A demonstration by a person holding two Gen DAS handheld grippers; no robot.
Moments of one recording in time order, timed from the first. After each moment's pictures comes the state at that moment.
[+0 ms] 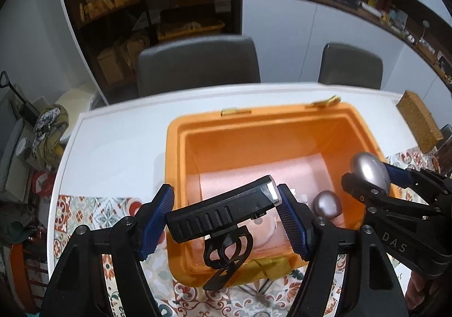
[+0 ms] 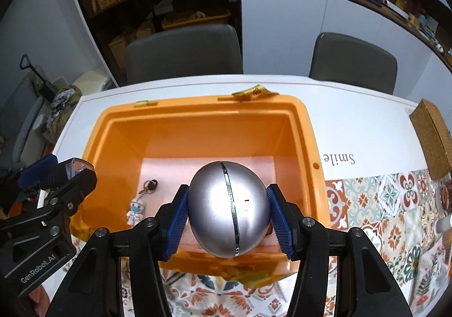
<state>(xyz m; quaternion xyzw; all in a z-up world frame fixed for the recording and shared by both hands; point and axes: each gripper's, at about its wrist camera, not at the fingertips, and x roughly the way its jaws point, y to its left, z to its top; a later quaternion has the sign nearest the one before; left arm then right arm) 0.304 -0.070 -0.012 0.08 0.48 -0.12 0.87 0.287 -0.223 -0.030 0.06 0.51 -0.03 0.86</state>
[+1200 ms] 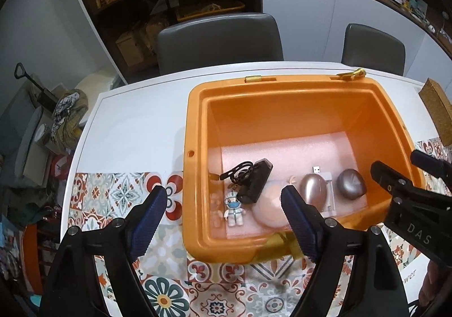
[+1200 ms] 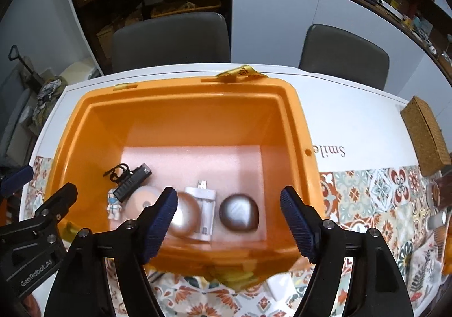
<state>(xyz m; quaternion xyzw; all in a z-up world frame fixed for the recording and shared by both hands) 0.290 -0.064 -0.027 0.10 0.50 -0.06 0.86 0.279 -0.227 -0.042 0.04 0.52 -0.07 0.85</state>
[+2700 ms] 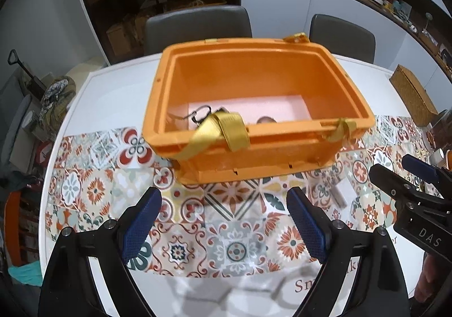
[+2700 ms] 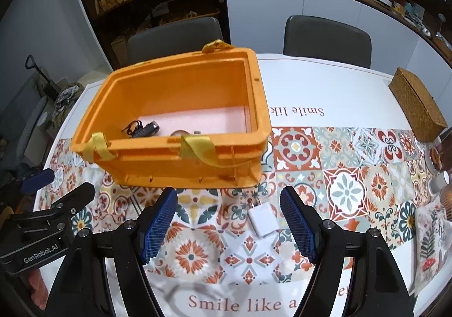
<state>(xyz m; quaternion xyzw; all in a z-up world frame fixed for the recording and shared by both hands) 0.182 -0.078 -0.033 0.07 0.51 -0.10 0.85 0.155 -0.259 -0.035 0.07 0.50 -0.04 0.86</state>
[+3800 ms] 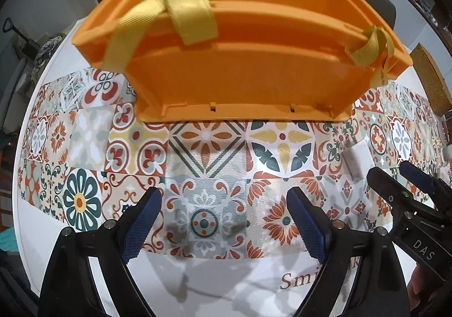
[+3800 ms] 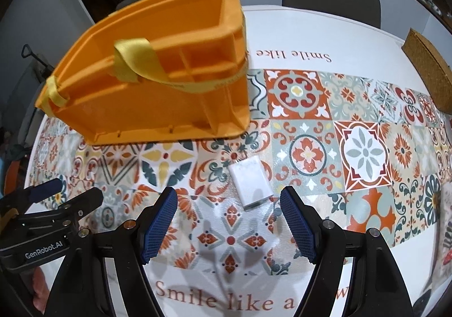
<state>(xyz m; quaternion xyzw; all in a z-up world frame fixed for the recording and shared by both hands) 0.177 -0.109 -0.123 0.05 0.60 -0.06 0.80 0.148 -0.290 -0.123 0.09 0.55 -0.02 0.83</state>
